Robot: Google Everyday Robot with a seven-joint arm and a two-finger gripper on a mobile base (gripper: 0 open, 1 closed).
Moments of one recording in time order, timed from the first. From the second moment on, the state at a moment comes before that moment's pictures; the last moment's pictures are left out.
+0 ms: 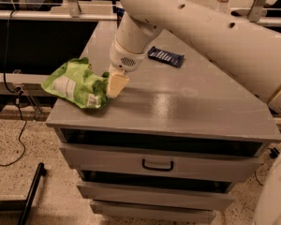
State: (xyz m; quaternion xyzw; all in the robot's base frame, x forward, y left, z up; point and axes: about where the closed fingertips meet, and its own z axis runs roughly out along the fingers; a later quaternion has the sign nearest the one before) arm 0.594 0.075 0.854 -0.72 0.66 0.10 0.20
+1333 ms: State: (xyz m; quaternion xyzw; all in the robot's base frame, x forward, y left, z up) arm 0.598 0.048 0.866 -0.68 0.70 0.10 0.22
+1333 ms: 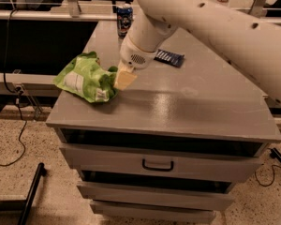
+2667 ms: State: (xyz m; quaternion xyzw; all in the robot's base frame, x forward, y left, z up) arm 0.608 0.038 0.976 -0.66 0.64 0.13 0.37
